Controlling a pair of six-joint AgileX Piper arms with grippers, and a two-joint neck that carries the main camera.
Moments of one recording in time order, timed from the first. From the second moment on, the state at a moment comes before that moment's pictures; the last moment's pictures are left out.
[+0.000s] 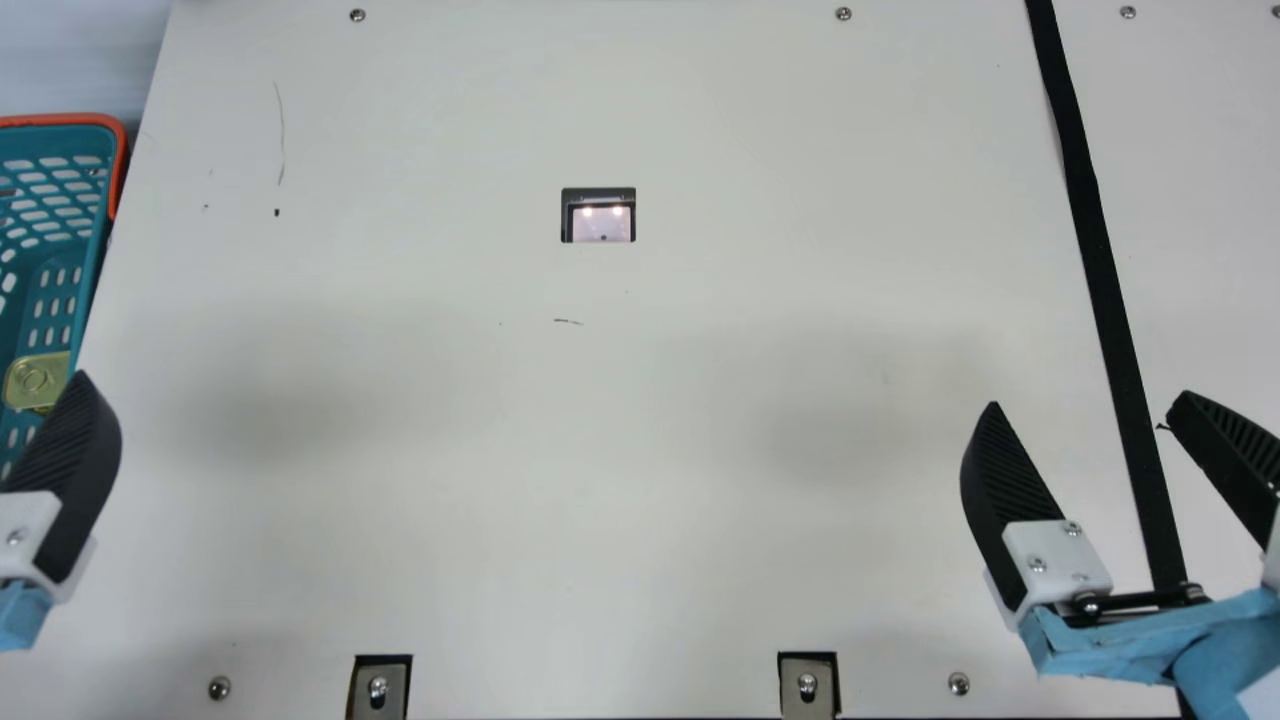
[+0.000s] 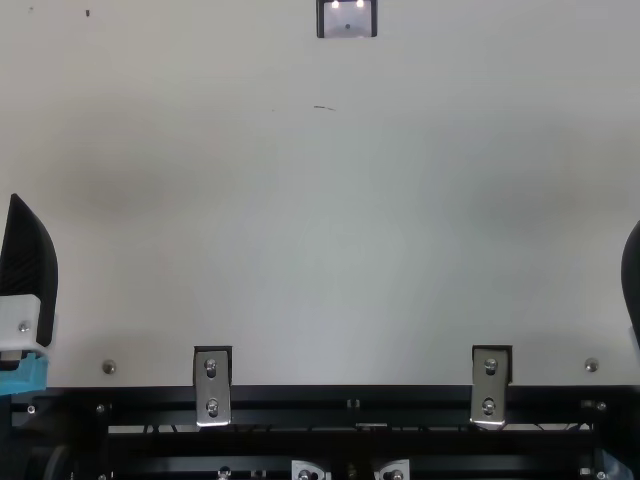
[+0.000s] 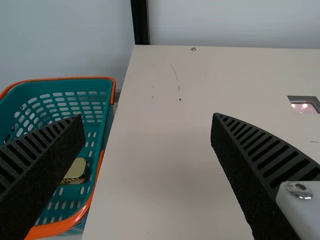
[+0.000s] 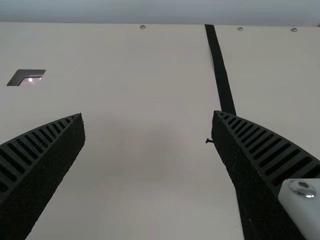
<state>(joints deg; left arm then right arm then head) -4.0 13.5 -20.2 4.9 38.3 -6.5 -4.0 13.6 -20.2 4.9 38.2 -6.5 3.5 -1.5</state>
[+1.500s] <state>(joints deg) -4.0 13.5 -20.2 4.9 38.3 -6.5 -4.0 13.6 -20.2 4.9 38.2 -6.5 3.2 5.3</state>
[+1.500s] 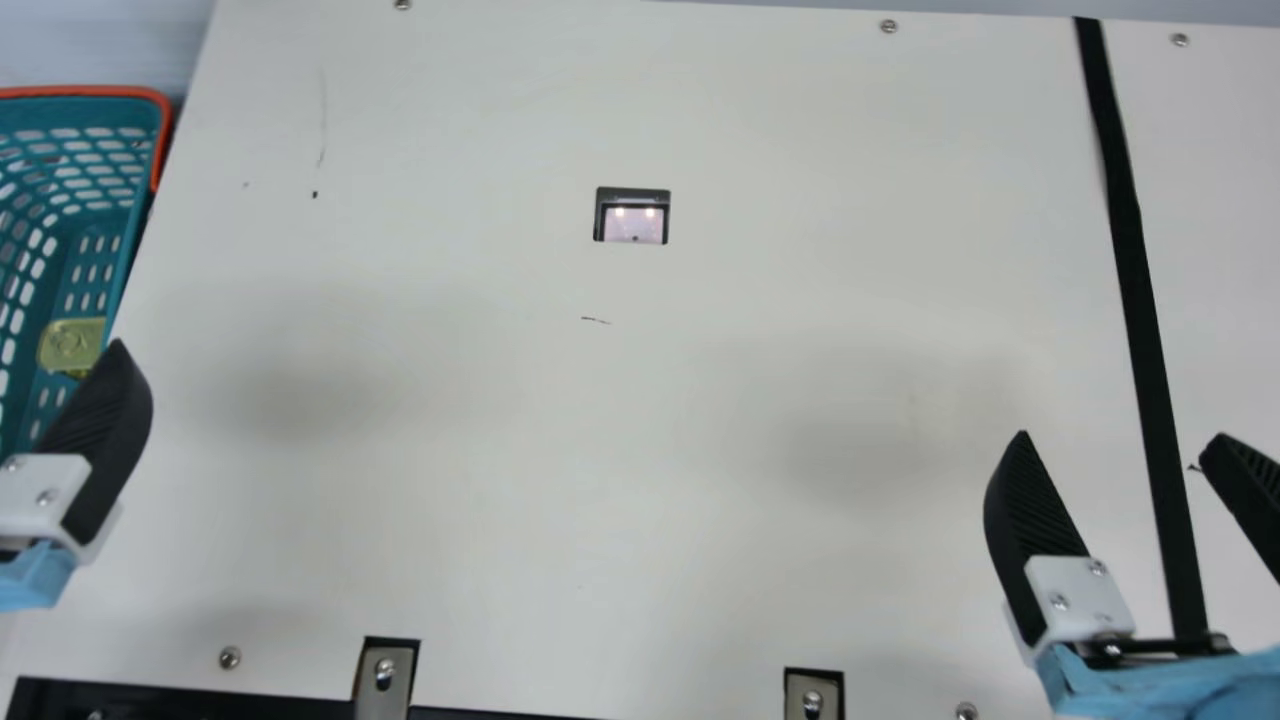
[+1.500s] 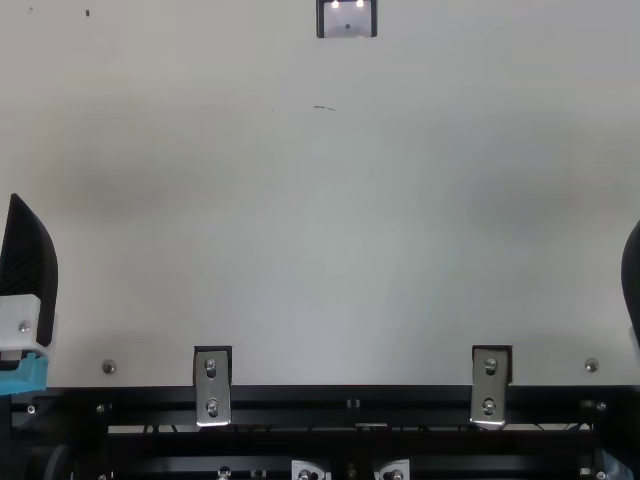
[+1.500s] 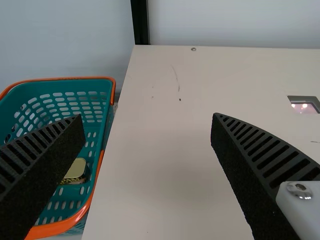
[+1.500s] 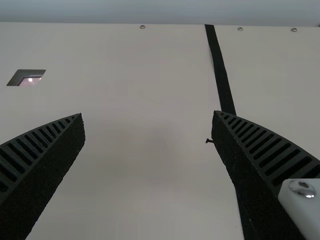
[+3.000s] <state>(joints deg) -4.0 13.5 -20.2 4.9 38.3 -6.5 -4.0 13.6 -20.2 4.9 38.2 -6.5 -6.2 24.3</state>
